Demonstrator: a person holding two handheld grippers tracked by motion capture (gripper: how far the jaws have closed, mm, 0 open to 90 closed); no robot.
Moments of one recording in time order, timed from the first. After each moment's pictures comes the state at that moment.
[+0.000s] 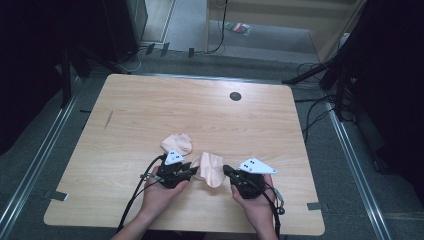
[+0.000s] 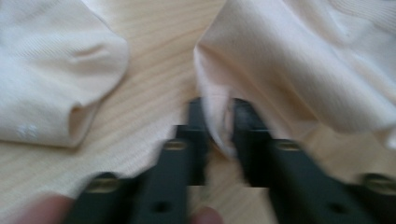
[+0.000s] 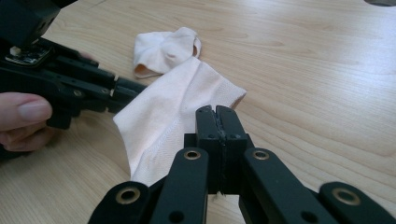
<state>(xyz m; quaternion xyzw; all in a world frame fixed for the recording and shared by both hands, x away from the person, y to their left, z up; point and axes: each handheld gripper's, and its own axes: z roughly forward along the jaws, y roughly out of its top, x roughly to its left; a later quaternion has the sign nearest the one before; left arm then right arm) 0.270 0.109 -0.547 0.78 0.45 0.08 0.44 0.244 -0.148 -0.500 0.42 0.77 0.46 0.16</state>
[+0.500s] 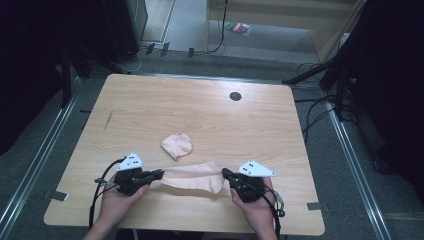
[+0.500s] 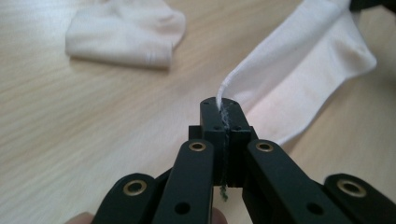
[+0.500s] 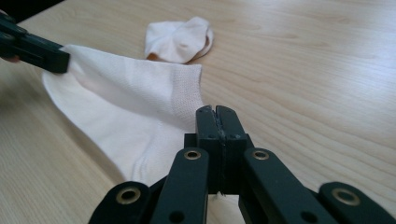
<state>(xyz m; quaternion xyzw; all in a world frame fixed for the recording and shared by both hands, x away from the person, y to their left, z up) 0.231 0.210 -0.521 0.80 0.40 0.08 0.43 0.236 -0.145 -0.502 0.40 0.78 0.45 0.15</state>
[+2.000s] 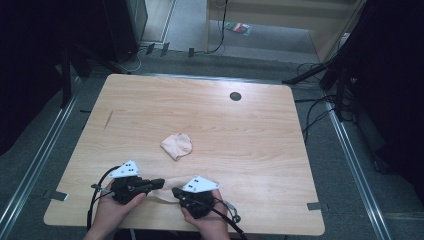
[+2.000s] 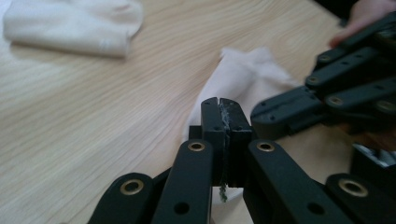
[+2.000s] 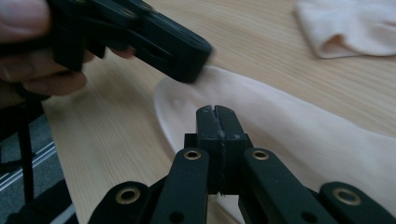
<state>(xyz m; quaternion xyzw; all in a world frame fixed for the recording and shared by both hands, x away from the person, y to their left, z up) 0.221 0.208 -0.531 0.79 0.39 0.03 0.47 0.205 -0.025 -0.541 0.33 0.81 0.47 0.06</state>
